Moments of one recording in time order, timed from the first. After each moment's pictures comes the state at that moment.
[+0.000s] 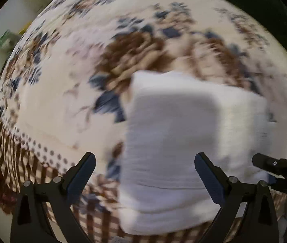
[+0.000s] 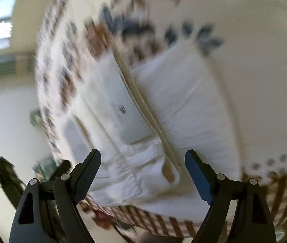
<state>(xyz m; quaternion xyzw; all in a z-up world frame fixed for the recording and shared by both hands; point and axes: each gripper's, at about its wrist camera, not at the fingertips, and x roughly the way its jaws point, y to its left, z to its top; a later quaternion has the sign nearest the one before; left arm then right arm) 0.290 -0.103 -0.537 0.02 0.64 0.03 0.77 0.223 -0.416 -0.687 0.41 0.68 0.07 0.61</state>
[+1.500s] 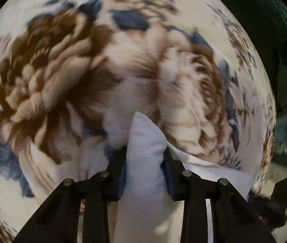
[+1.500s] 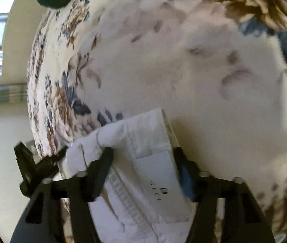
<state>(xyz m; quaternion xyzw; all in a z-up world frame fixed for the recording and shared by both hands) 0.399 -0.130 -0.621 -0.17 0.68 -0.10 0.71 0.227 -0.571 -0.673 0.40 0.61 -0.04 0.68</state>
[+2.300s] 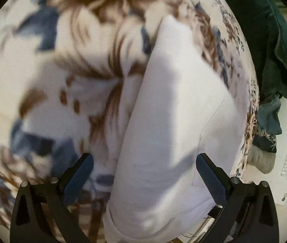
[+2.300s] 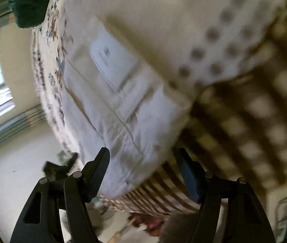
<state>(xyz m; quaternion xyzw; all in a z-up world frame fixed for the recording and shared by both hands) 0.283 -0.106 -0.615 -0.24 0.70 -0.12 0.66 0.101 -0.515 -0.712 0.61 0.57 -0.01 0.54</state>
